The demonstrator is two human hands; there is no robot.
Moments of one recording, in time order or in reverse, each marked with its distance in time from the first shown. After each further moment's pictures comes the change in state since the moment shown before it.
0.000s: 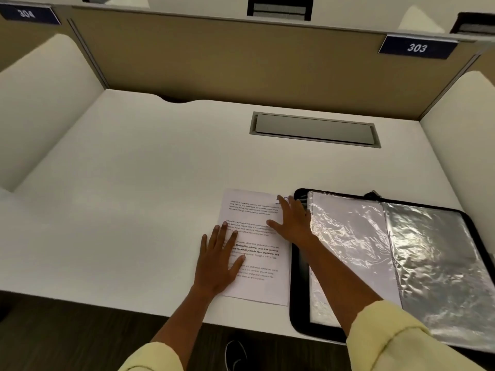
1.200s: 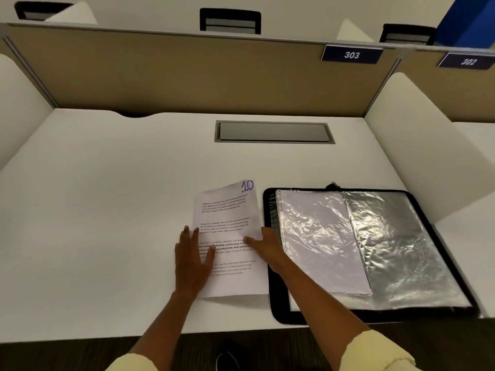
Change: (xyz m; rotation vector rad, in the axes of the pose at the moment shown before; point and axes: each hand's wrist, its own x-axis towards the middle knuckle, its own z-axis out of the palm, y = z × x) left_hand 0.013 0.008 -0.012 -0.380 0.109 -0.213; right_hand -0.075 -0.009 0.020 1.007 0.023 0.161
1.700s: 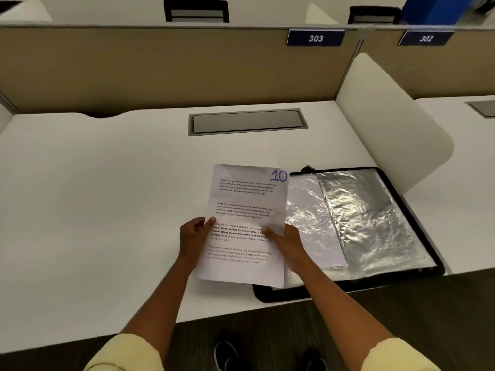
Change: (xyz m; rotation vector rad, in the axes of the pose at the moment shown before) left_hand 0.023 0.078 -0.003 -0.725 -0.198 -0.270; right_hand -0.054 0.034 -0.078 0.381 0.160 0.017
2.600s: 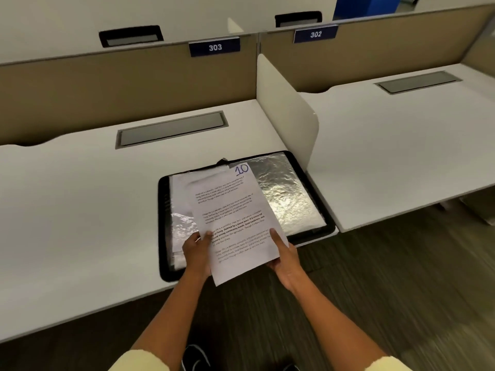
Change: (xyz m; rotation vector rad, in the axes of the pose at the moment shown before) left_hand -0.152 -0.004 0.252 -0.312 0.090 -0.179; right_hand -0.128 0.025 -0.237 0.590 0.178 0.141
